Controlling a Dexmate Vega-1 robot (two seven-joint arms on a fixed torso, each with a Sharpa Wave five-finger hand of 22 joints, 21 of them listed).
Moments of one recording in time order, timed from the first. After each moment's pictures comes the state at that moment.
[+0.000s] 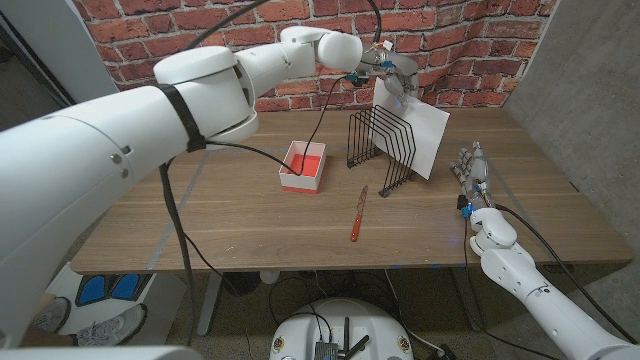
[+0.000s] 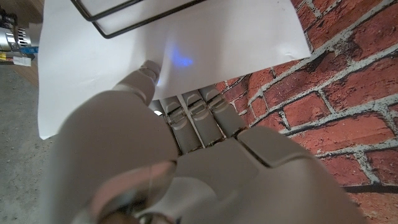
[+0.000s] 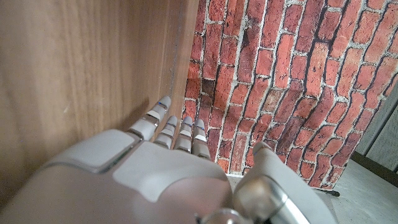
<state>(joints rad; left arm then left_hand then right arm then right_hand) -0.39 -0.01 1.37 -0.44 0.19 -0.66 -0.29 1.12 0.08 0.46 -0.17 0.17 1.04 -0.12 0.24 0.21 1.10 -0.19 0.22 0.22 0.96 -0.14 0.18 0.17 0.81 -0.09 0.32 0.19 -1.04 -0.50 -0.22 -1.35 0.70 0.36 -0.21 0.03 0.08 0.37 0.15 0.20 0.11 0.04 0.18 0.17 0.10 0.02 0.19 0.18 -0.02 0.00 0.22 0.31 0.26 -0.02 0.19 0.17</state>
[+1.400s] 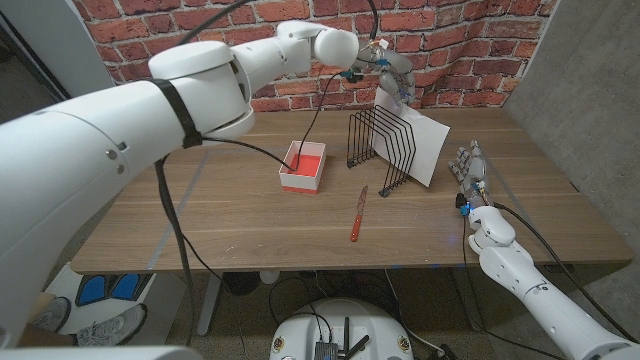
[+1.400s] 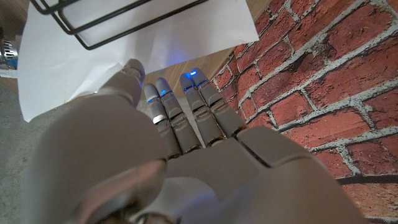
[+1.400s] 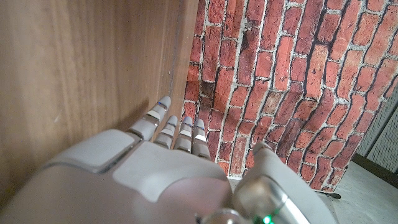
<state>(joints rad) -0.42 -0.01 1.39 -0.44 0.22 -0.63 -0.27 0.96 0.00 0.42 -0.16 0.18 0.78 -0.11 0.18 0.20 0.79 -0.21 0.17 0.20 0.69 -0.07 0.16 0.17 0.64 -0.06 0.23 0.18 -1.03 -0.49 -0.23 -1.34 0.70 0.35 -0.20 0.03 0.08 0.37 0.15 0.20 0.11 0.04 0.18 0.17 0.10 0.02 0.19 0.18 -0.01 0.00 0.22 0.31 0.26 -0.02 0.19 0.17</state>
